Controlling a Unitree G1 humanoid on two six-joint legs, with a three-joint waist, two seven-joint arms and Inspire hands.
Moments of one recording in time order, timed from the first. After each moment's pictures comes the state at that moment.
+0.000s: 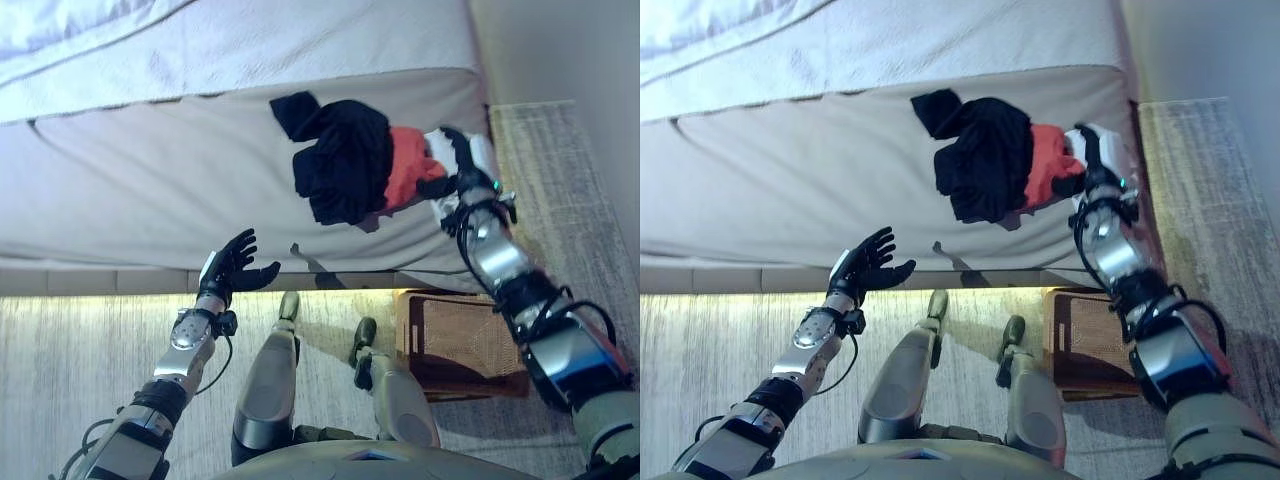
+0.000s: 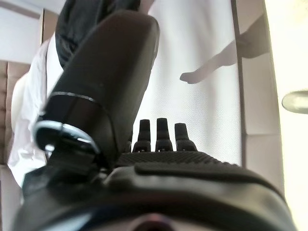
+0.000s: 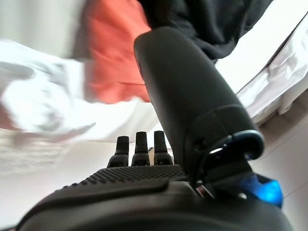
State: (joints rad) left arm -0.21 0.43 -0.35 0.67 -0.52 -0.30 0.01; right arm -0.84 -0.59 0.42 0.72 -0.06 0.15 -0.38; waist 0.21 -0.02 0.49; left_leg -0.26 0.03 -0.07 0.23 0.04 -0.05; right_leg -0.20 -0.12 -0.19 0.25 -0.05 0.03
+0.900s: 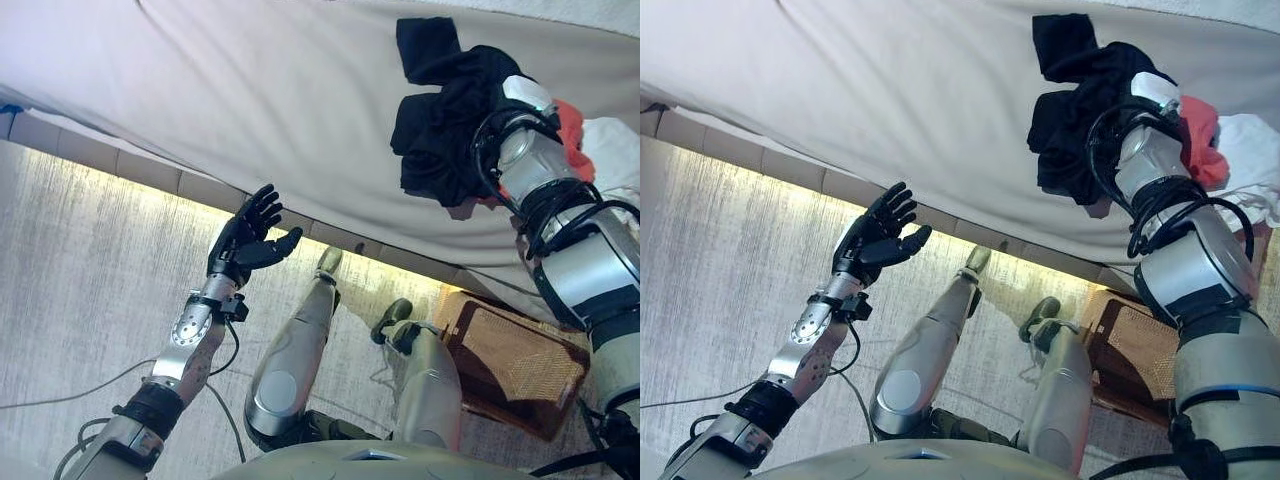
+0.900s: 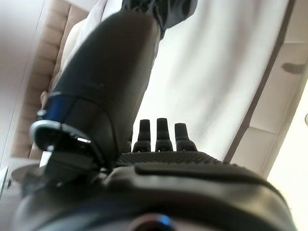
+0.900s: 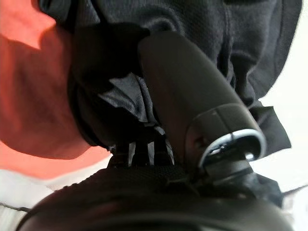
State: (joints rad) left arm -0.11 0.48 -0.38 0.24 -0.76 -0.37 -0.01; right arm -1.30 -0.65 0.69 1.16 -0.24 0.33 -0.04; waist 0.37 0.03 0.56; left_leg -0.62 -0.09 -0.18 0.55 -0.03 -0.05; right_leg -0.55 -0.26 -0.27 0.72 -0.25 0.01
